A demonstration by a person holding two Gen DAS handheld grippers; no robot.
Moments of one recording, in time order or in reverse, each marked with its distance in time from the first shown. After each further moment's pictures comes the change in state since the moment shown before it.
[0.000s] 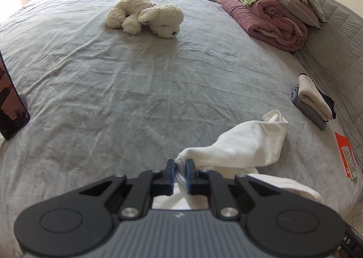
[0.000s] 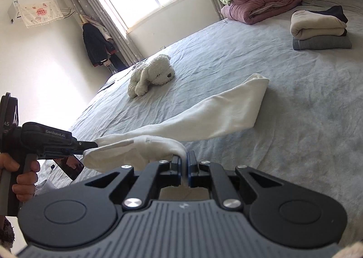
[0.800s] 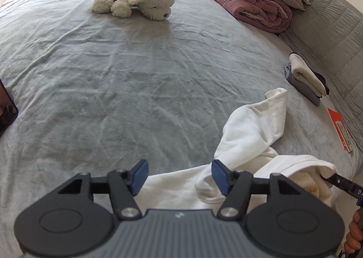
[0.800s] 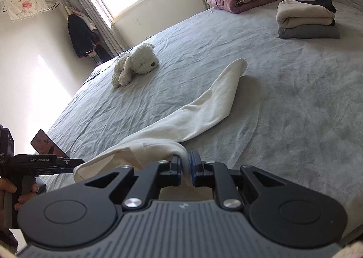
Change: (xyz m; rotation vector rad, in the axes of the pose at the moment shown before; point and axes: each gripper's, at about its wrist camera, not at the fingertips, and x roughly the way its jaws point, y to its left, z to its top) left arm 0.035 0.041 -0.007 0.114 0.059 -0.105; right arm 0.006 -0.010 -0.006 0.017 0.056 -0.083
